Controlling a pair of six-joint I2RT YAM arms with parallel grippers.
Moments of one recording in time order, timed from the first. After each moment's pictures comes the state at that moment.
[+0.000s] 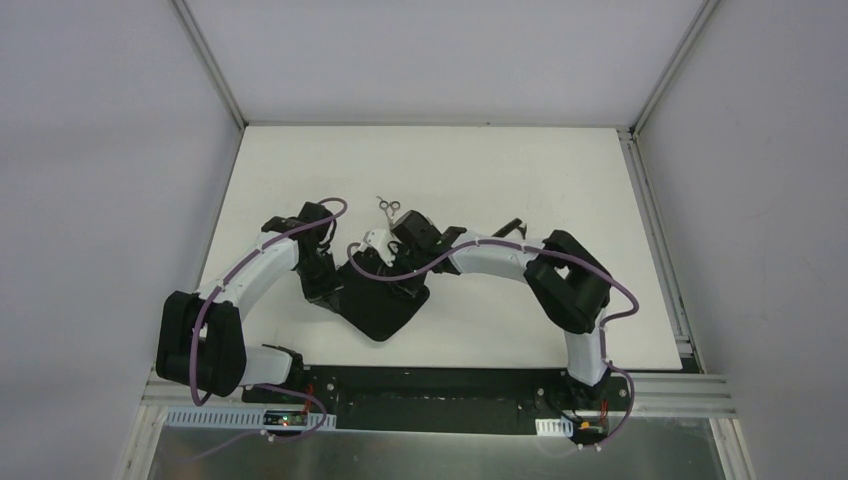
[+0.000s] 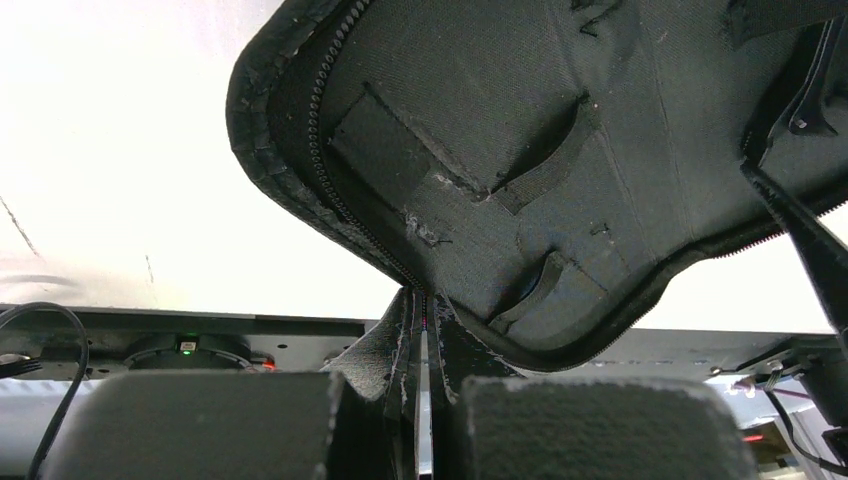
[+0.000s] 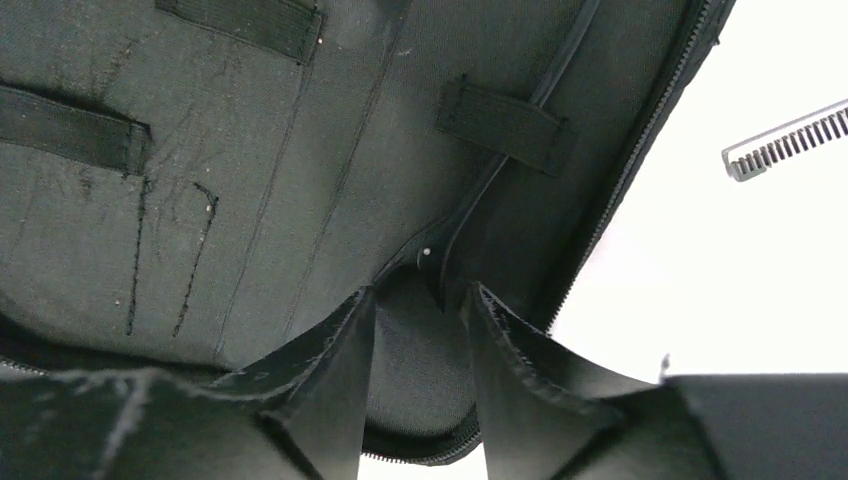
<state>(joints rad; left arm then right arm) -0.25 1.32 0.84 -1.02 0.13 -0.58 0.96 1.97 1.32 -0.34 -0.31 -0.26</state>
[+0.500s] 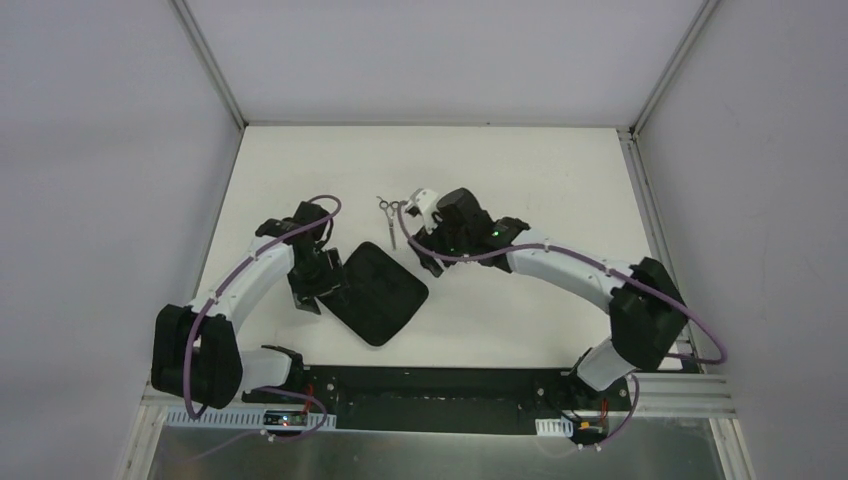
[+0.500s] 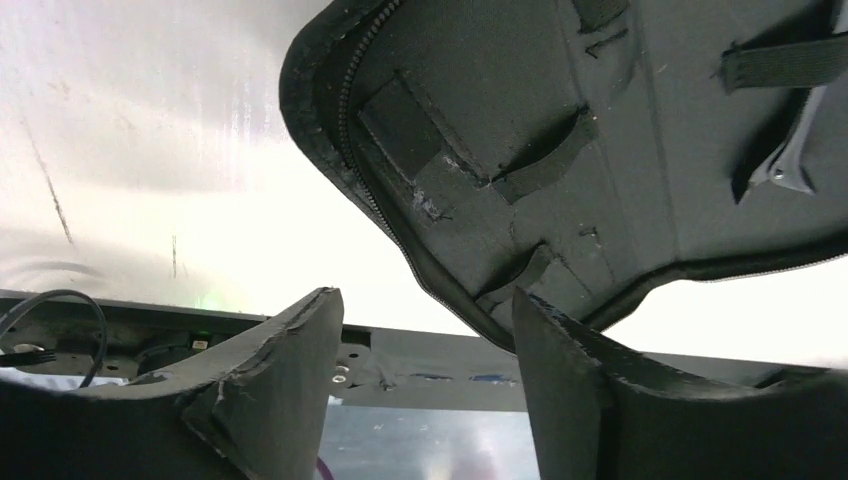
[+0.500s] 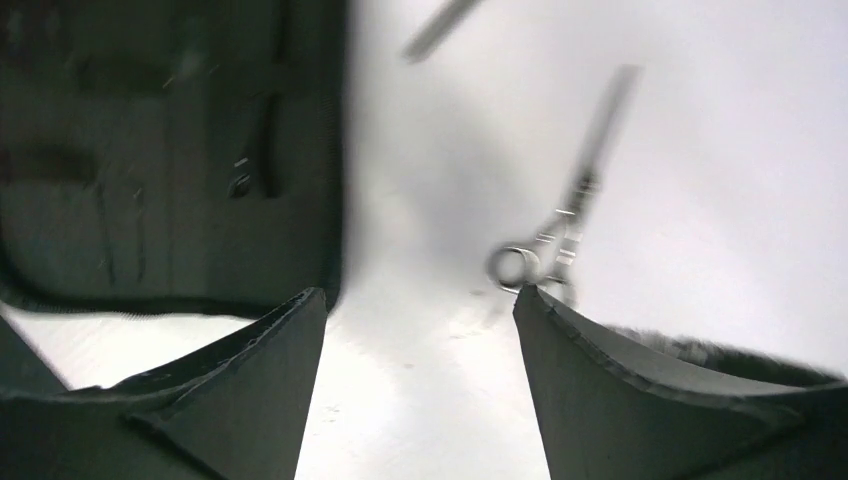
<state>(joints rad) -0.25 1.28 0.84 -1.02 0.07 -0.62 0.89 1.62 1.14 -0.35 -0.11 -0.11</state>
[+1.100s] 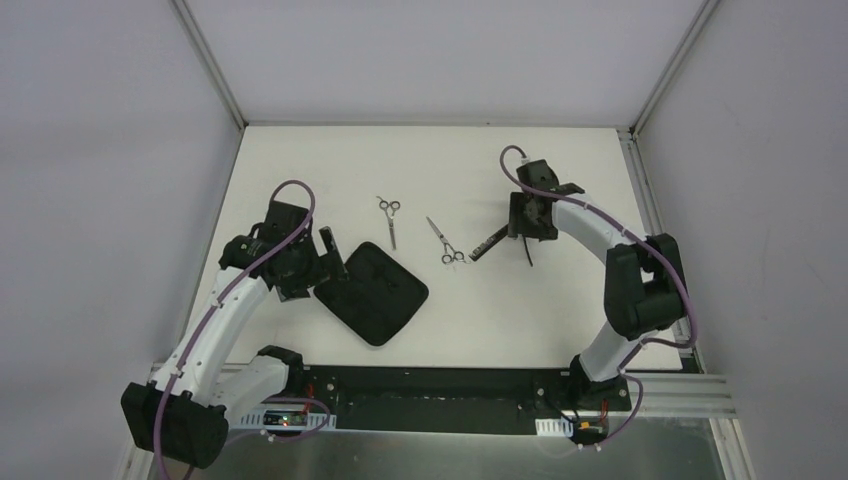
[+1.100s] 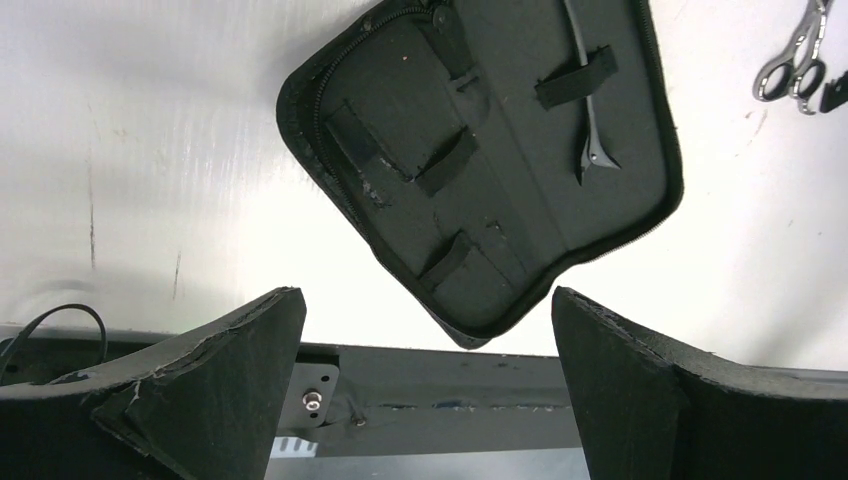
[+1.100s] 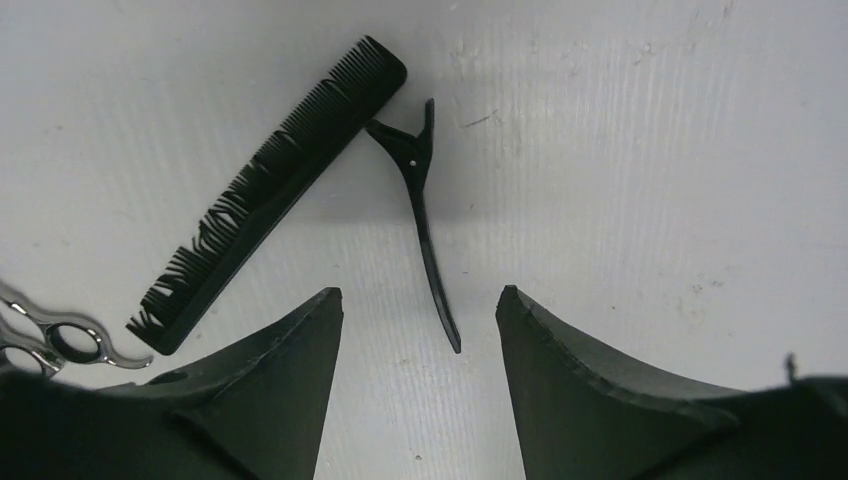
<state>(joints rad) -0.25 0.98 0.90 -1.03 0.02 -0.65 0.36 1.67 1.16 -0.61 0.22 0.32</state>
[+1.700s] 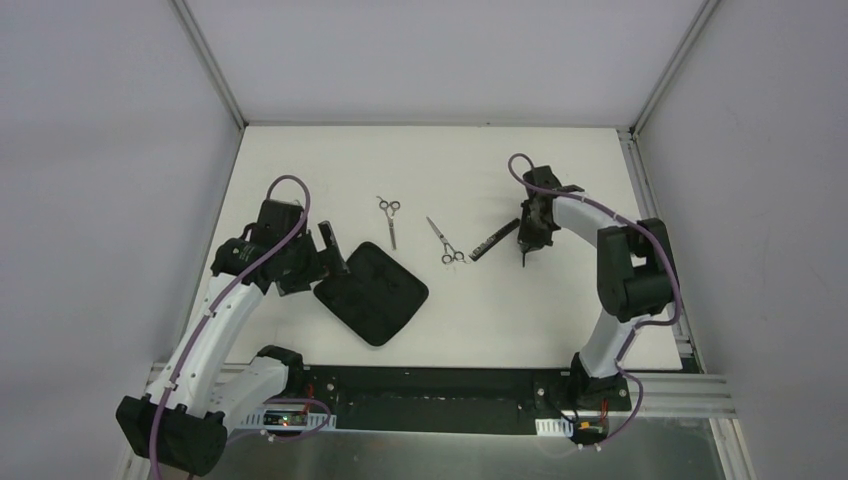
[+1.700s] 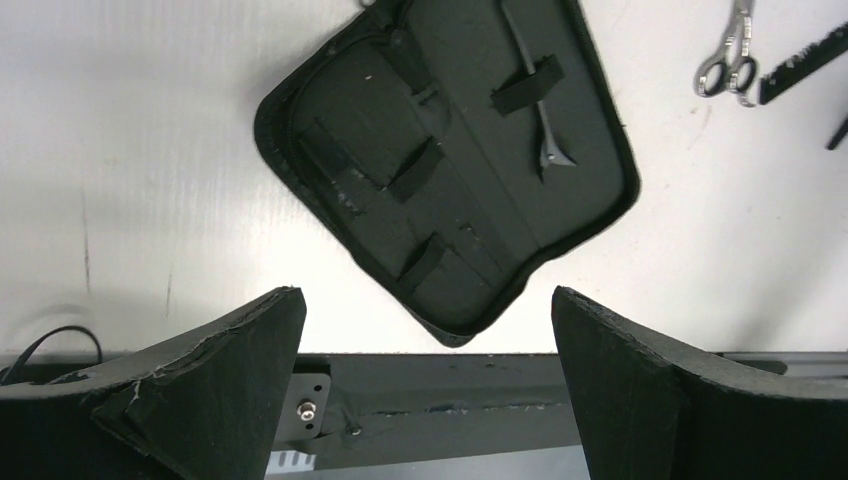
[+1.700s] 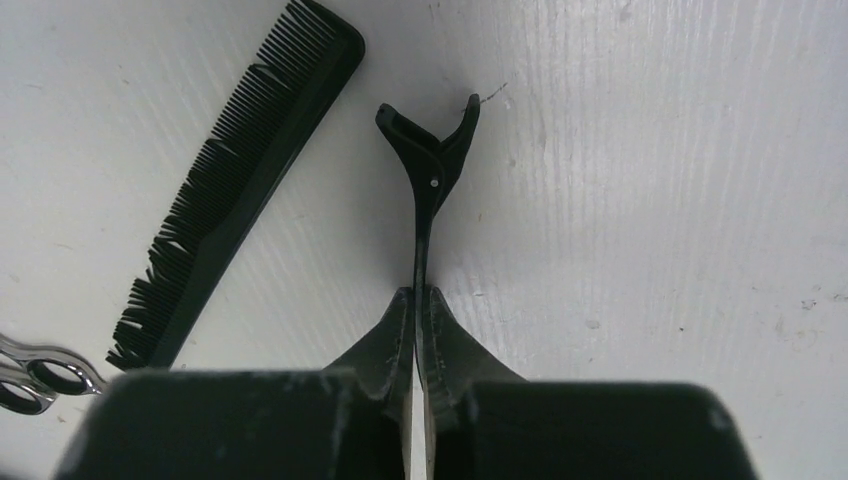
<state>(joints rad) -0.25 0.92 0.93 -1.03 0.03 -0.63 0.26 1.81 1.17 -0.63 0.08 0.42</state>
